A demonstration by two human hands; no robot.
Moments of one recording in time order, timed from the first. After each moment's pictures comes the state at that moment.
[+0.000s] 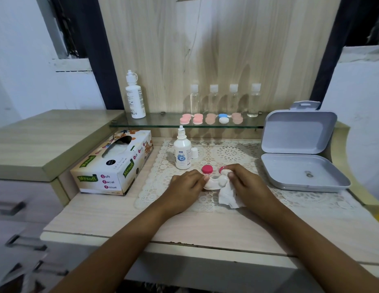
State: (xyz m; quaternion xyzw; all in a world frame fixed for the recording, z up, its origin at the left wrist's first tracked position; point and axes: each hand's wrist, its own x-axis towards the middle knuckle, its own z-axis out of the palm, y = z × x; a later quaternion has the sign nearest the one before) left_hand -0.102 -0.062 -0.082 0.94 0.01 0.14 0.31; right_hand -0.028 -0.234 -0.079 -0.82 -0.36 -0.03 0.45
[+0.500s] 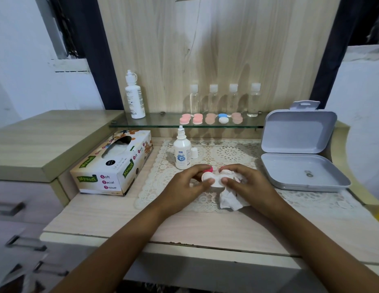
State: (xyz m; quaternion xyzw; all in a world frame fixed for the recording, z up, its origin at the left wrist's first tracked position) left_hand -0.108 -0.062 -0.079 0.87 -0.01 0.16 0.47; right_hand -0.033 -0.236 -0.067 -0.76 -0.34 0.04 0.56
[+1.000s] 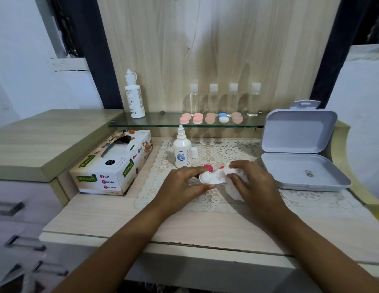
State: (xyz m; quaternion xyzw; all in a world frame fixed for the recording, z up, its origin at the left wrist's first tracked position) left_hand -0.108 -0.055 -0.083 0.88 -0.05 0.28 0.38; right_hand -0.036 -0.241 -0.078 -0.77 -0.40 -0.29 0.41
